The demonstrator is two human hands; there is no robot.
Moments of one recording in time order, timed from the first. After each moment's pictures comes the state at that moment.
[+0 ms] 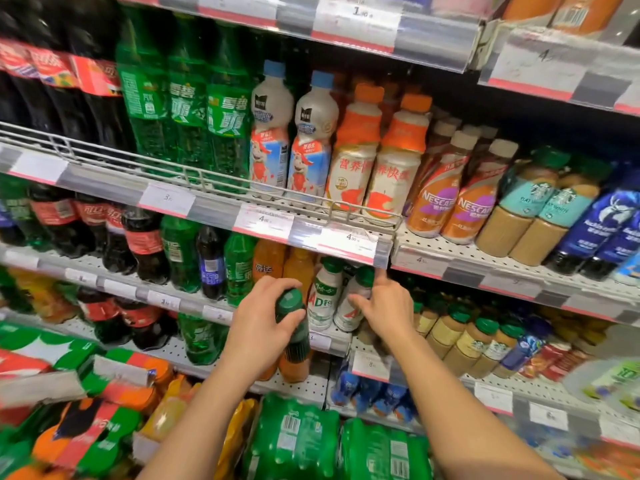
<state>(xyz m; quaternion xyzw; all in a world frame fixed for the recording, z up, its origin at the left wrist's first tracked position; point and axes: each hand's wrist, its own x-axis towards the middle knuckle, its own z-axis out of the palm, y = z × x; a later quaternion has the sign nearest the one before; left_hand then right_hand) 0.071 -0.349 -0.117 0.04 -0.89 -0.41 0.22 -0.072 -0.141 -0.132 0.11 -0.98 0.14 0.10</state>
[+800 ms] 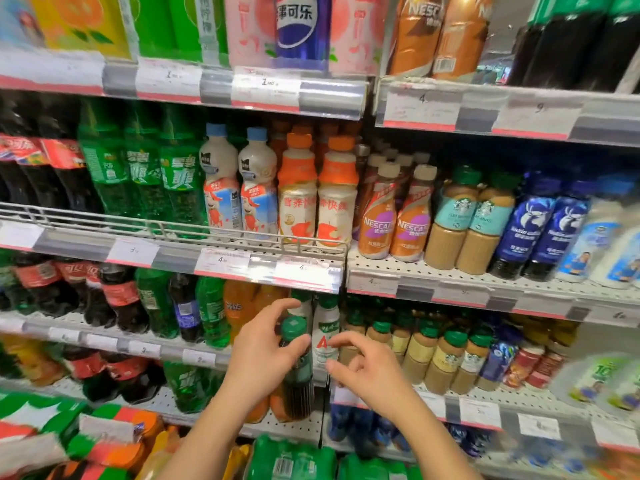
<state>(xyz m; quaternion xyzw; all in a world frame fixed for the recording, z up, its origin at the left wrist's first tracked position) 0.063 -0.291 -0.083 0.03 -0.89 -0.42 0.20 0.016 -0.083 -0.108 0.21 -0.87 0.44 -0.07</state>
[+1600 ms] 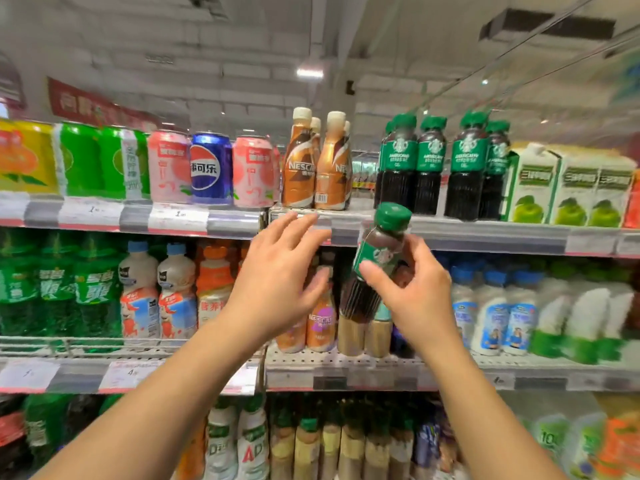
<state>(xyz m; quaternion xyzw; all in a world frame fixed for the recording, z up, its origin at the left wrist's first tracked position) 0.003 -0.179 0.155 -0.22 -0.86 -0.09 0.45 0.004 0.034 0.140 0.18 -0.77 0.47 0.40</state>
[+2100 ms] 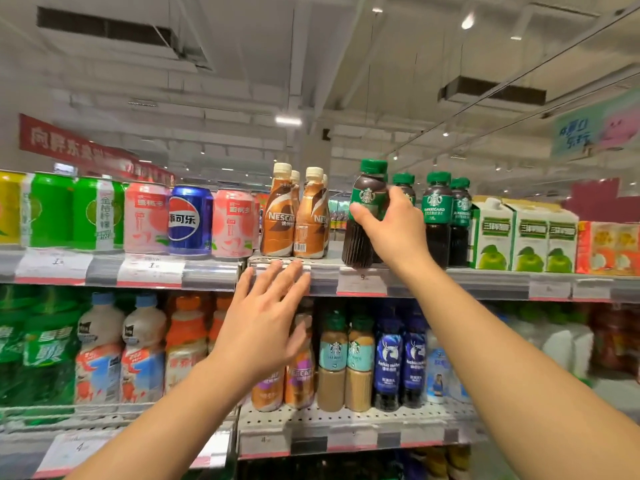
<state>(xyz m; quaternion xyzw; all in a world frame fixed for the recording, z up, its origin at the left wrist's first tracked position) -0.035 -0.178 0.155 -0.17 -0.89 0.04 0.42 -0.070 0.041 0.284 0.13 -0.80 0.33 0.48</state>
